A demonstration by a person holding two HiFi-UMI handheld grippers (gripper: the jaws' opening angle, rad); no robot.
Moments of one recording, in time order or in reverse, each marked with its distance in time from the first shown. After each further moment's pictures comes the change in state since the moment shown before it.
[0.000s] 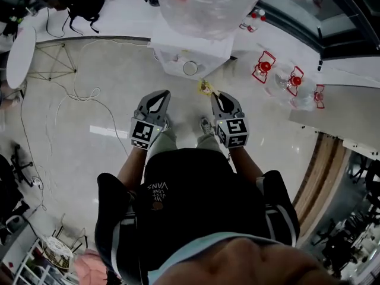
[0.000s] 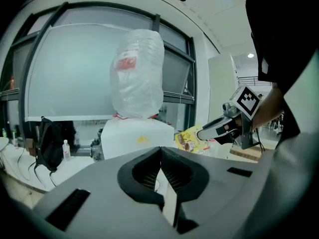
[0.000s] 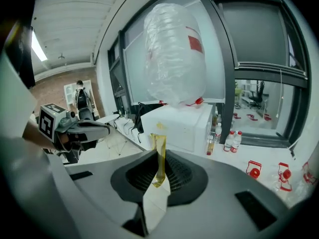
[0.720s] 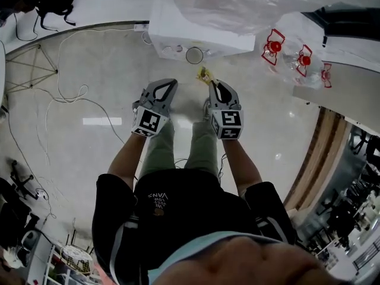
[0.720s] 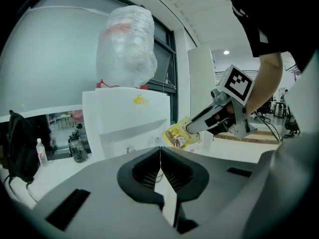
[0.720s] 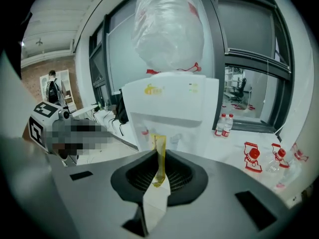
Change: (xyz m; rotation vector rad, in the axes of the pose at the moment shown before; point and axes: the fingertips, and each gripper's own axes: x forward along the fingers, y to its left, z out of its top) left arm 0.087 0.062 -0.143 0.141 0.054 -0.243; right arm 0.139 -0.005 -0.091 0.072 0.082 -0.223
